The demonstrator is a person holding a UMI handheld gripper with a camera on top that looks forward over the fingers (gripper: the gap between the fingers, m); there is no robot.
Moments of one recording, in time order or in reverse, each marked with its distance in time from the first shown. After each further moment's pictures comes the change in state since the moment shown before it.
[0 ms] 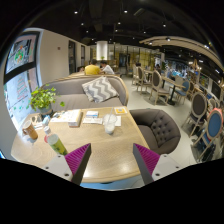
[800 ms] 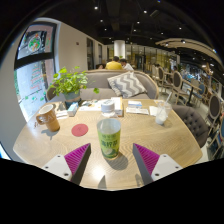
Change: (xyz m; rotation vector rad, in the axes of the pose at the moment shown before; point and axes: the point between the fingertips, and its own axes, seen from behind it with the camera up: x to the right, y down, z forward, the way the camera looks) arm -0.256 0.090 0.085 0.018 -0.152 -0.054
